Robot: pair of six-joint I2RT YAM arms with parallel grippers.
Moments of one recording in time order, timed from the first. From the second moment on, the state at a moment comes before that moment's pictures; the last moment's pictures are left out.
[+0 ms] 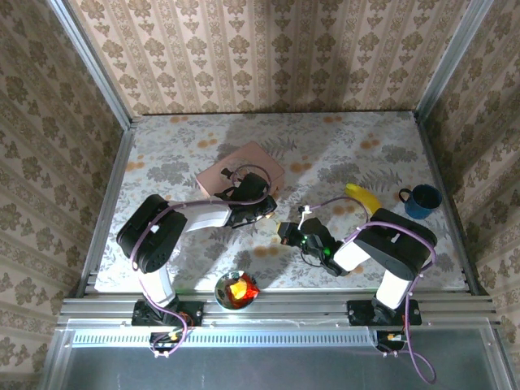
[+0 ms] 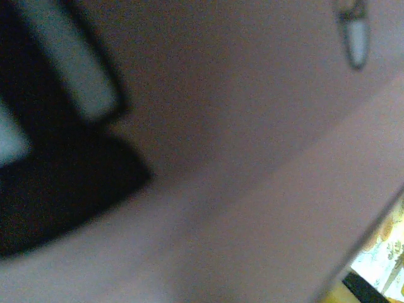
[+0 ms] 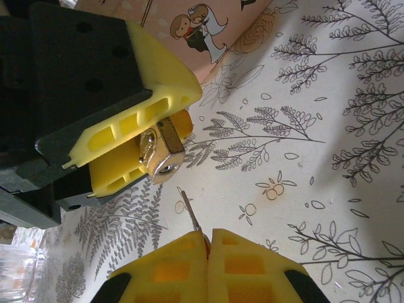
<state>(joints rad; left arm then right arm) -0.78 1.78 0.96 -0.04 0.07 -1.14 0.80 1.74 0.35 0.95 0.10 0.92</state>
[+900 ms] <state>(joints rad) -0.78 1.78 0.96 -0.04 0.07 -1.14 0.80 1.83 0.35 1.10 0.10 0.95</state>
